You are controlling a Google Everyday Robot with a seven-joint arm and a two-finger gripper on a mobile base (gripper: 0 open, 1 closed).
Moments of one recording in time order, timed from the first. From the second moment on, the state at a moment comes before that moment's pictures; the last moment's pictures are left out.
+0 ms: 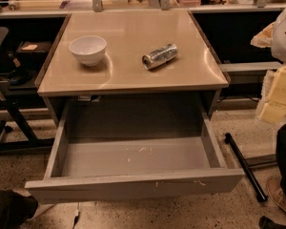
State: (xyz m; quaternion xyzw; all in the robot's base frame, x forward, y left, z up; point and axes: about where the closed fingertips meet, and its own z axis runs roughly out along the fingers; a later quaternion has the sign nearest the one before) arm 0.438 -0.217 0.976 -0.60 0.78 -0.03 0.16
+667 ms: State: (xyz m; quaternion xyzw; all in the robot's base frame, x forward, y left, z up) arm 0.454 -0.214 0.980 -0.62 0.77 -0.04 0.17
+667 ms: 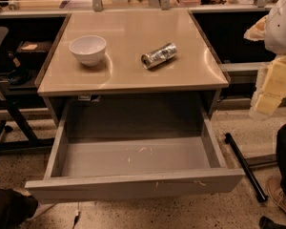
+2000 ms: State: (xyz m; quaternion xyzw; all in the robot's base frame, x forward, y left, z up) arm 0.607 -0.131 0.964 -0.75 0.64 -0.05 0.16
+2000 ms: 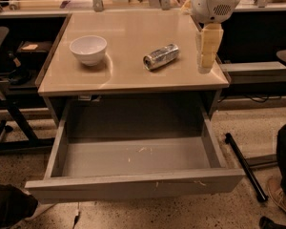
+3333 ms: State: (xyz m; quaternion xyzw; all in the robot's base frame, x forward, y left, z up) arm 0.714 -0.125 0.924 -0.75 0.62 -0.08 0.19
